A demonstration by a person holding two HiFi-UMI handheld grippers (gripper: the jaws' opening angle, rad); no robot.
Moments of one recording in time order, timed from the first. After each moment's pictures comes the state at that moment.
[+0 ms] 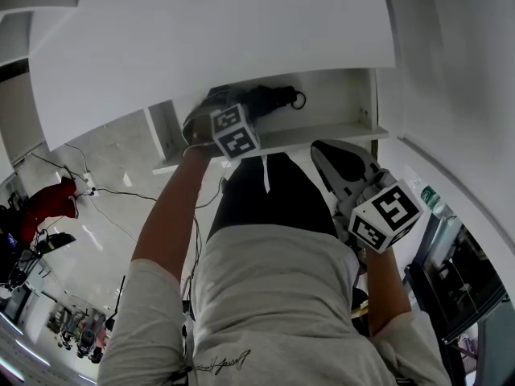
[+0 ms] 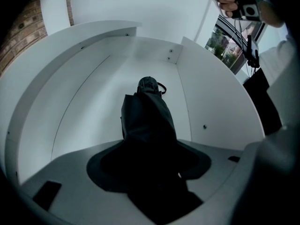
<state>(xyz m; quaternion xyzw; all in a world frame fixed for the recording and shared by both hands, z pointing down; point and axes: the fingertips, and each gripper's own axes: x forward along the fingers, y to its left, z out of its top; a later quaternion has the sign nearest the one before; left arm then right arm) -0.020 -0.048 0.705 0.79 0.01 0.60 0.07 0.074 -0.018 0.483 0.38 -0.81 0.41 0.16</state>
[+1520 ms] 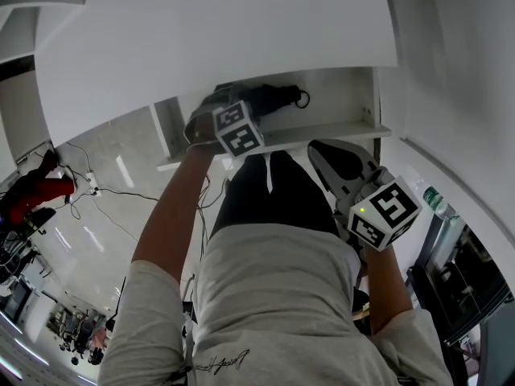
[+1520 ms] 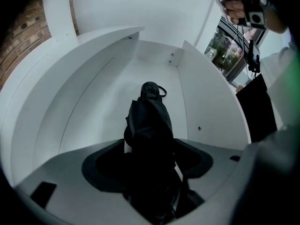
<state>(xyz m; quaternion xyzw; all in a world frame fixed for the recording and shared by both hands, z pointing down) -0.025 -0.053 0.687 0.79 0.00 0.61 0.07 0.060 -0.015 0.476 0.37 -0.83 0.40 0.15</state>
